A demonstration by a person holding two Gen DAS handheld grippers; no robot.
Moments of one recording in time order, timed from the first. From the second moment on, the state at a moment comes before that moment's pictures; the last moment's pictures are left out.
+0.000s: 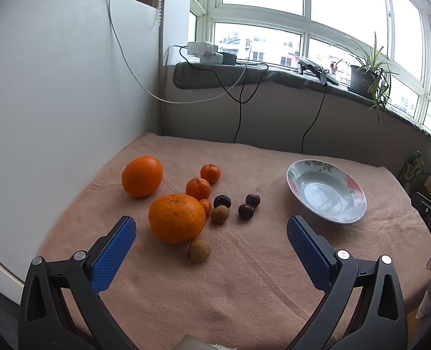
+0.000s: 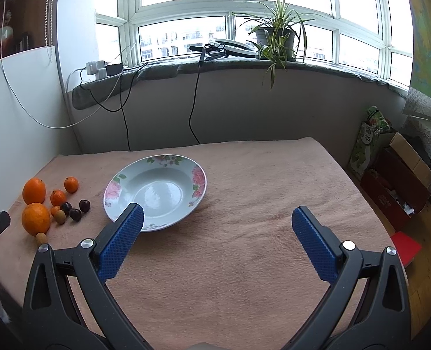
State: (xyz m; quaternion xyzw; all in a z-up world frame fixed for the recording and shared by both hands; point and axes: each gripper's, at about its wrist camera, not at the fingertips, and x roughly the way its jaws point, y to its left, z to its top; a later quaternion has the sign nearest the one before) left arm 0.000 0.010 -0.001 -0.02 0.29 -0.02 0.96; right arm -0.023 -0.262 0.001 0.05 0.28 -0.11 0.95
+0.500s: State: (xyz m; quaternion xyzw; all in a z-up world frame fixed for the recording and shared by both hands) left arm 0.004 0.021 -0.006 -0.03 0.30 -0.01 0.95; right arm -0.013 -0.248 -0.001 0.05 0.29 -0.09 0.95
